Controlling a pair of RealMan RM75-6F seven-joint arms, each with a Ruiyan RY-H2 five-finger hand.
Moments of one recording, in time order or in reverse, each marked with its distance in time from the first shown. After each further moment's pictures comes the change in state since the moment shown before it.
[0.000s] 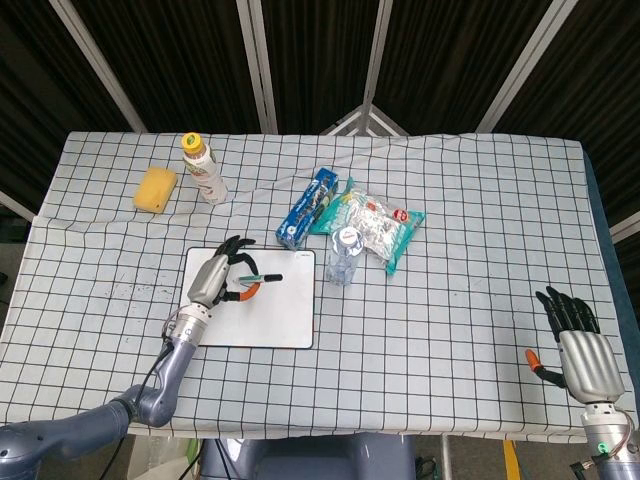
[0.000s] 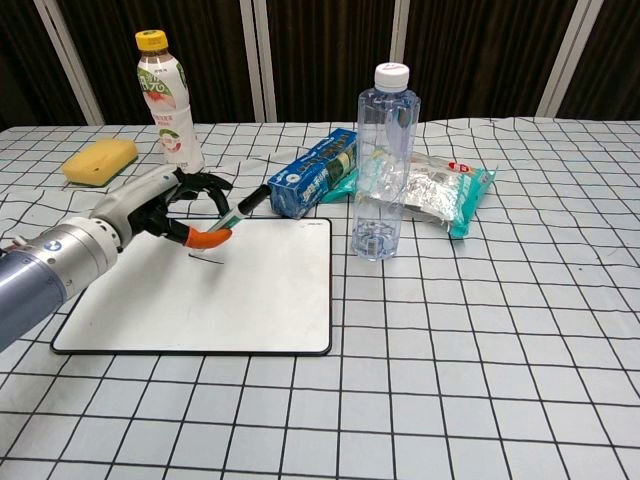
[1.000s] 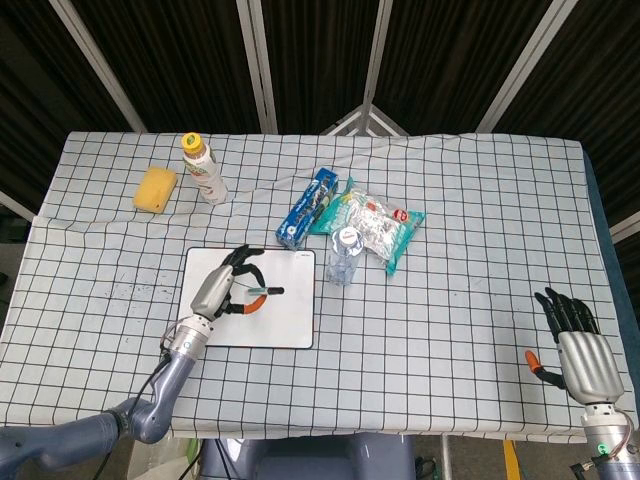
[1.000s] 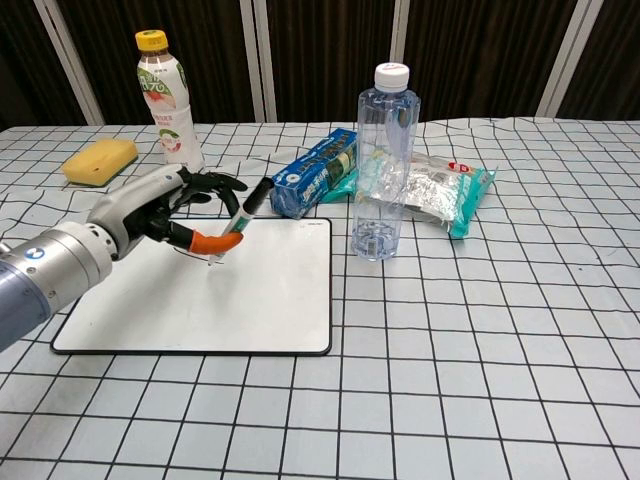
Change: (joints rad) left arm 0.036 0.057 0.049 -0.215 0.012 0.049 0.022; right arm -0.001 0.005 -0.004 -0.001 -0.009 0.001 -0.002
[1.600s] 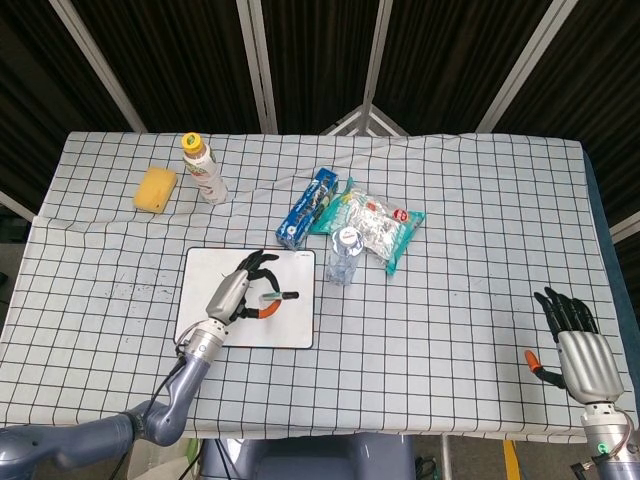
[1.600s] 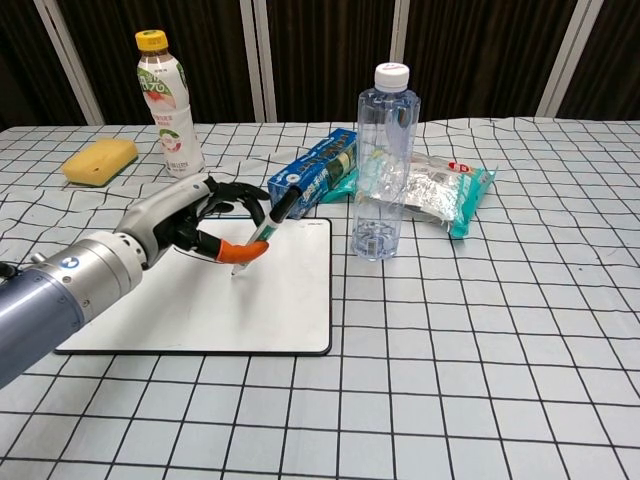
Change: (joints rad) left arm -0.020 -0.054 -0.018 0.011 -0.026 -0.015 0.035; right arm 0.002 0.001 0.000 -0.001 0.001 -0.005 0.005
